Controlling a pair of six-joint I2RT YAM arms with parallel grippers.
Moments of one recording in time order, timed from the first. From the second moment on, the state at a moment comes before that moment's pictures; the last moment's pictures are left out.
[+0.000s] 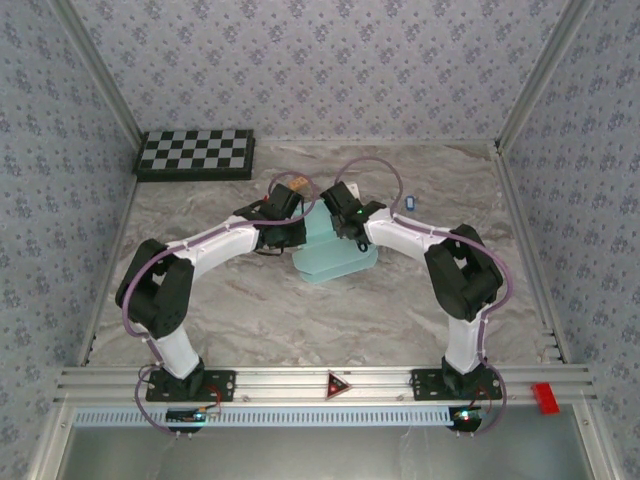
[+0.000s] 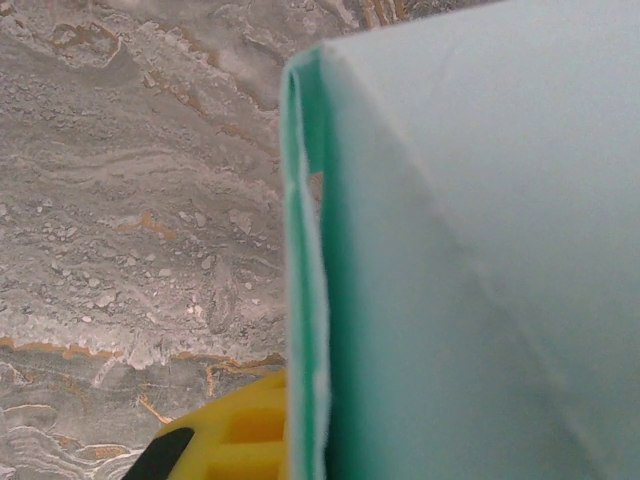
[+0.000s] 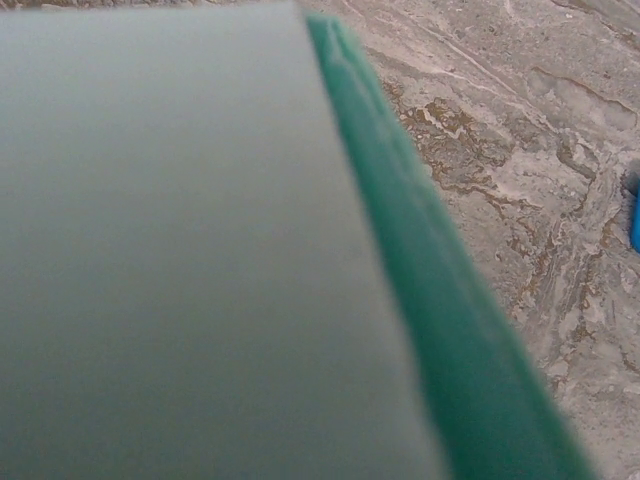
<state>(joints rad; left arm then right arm) -0.63 1.72 1.18 -0.45 -0.03 -0.64 0.65 1.89 1.34 -0.45 0.45 0.31</state>
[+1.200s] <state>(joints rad) -0.63 1.72 1.18 -0.42 0.00 -0.64 0.68 1.95 1.43 -0.61 0.62 0.46</state>
